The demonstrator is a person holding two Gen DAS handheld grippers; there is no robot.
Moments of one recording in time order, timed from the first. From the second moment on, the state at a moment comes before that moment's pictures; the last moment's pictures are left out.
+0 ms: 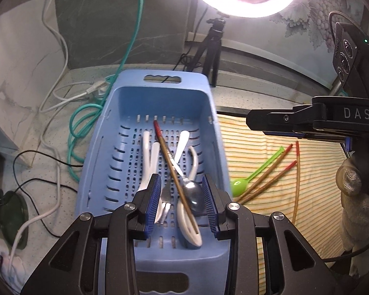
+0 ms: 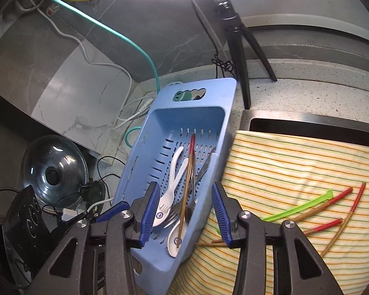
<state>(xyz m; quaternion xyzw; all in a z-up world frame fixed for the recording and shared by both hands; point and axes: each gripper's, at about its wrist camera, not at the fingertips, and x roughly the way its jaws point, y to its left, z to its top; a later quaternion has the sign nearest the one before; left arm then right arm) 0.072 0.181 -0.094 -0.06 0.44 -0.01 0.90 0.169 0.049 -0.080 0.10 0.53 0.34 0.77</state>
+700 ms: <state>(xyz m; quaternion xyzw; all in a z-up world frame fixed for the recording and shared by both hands) 0.087 0.069 -0.113 0.05 0.48 -0.14 0.87 0.169 -0.121 -0.114 0.14 0.56 0.23 0.79</state>
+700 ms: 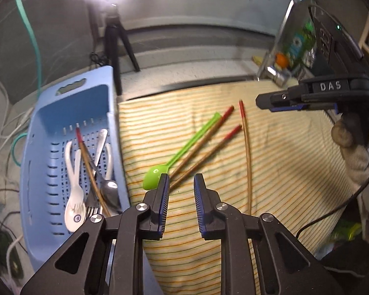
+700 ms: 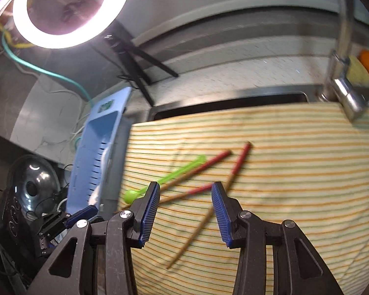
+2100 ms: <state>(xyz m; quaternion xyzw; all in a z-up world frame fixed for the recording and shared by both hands) 0.156 -0.006 -0.174 0.18 0.57 -0.21 0.77 0.186 -0.111 -0.185 0.12 0.63 0.18 0.75</state>
